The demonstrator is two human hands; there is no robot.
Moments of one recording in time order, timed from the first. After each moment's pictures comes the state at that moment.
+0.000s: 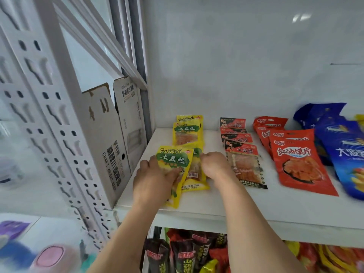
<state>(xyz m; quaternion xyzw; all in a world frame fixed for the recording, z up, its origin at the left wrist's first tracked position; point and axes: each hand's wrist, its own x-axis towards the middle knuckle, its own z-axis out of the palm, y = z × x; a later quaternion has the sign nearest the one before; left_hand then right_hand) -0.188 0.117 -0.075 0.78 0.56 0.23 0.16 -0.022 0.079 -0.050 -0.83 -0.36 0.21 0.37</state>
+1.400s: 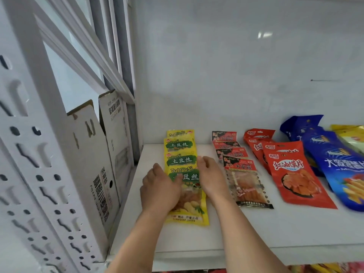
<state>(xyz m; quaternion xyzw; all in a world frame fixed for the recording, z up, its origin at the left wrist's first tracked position) -0.146 0.172 -0.064 0.79 0.53 0.21 0.24 -0.010 0.125 -0.076 -0.80 -0.34 0.11 0.49</state>
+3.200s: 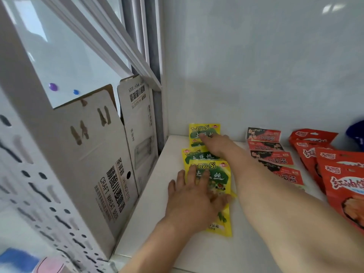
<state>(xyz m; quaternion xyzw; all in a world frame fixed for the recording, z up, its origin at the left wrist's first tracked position) -0.127 0.159 -0.081 0.88 0.45 0.06 0.14 0.051 0.251 -0.045 -0.86 -0.44 0.18 0.18</state>
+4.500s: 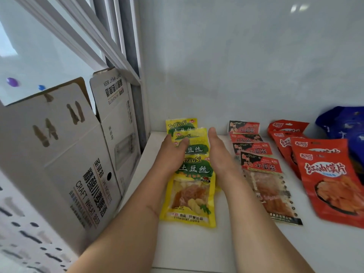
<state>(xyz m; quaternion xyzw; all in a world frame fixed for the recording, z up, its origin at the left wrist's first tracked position) -0.089 0.249 -0.060 0.71 0.44 0.31 0.45 0.025 0.179 -0.068 -0.71 -0.30 0.31 0.56</state>
